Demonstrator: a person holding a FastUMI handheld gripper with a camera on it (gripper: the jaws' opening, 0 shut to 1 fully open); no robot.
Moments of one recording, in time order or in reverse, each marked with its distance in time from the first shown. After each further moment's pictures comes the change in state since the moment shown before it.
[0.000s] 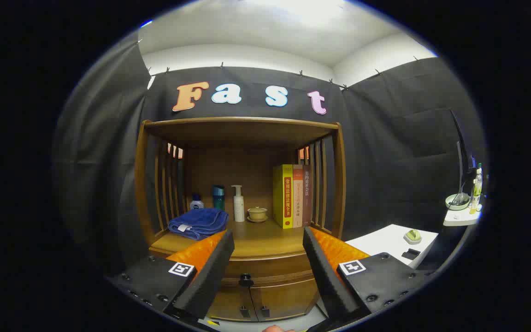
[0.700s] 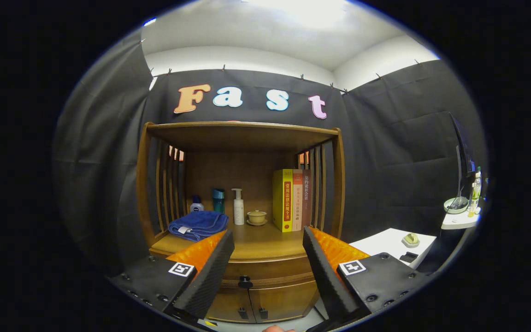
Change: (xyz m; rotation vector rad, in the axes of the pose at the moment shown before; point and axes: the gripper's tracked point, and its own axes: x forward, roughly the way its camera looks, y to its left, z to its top) arm -0.002 0.001 0.006 -0.007 -0.012 -0.011
